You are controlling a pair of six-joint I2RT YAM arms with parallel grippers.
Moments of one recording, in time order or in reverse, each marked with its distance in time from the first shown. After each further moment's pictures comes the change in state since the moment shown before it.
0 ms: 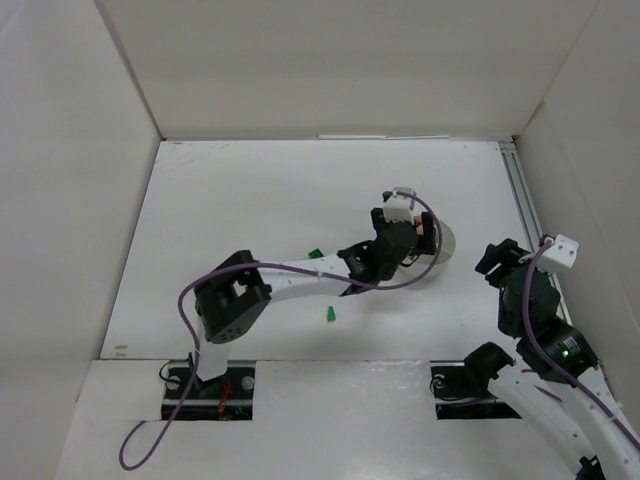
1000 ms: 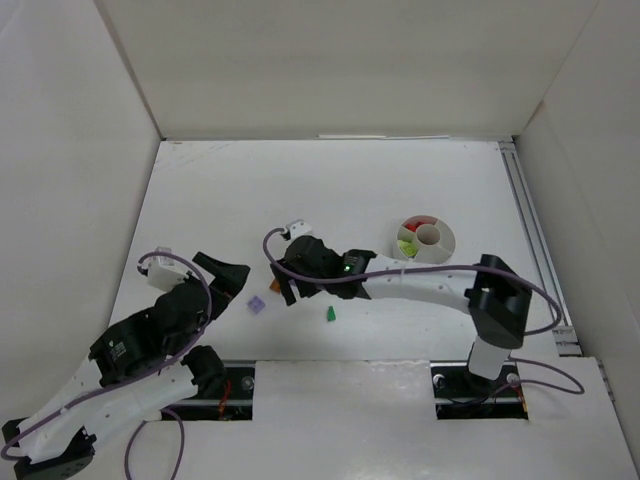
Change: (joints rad) left arm 0.214 -1.578 -0.557 -1.342 -0.070 -0.780; right arm 0.584 1.369 0.570 0.281 -0.642 -0.001
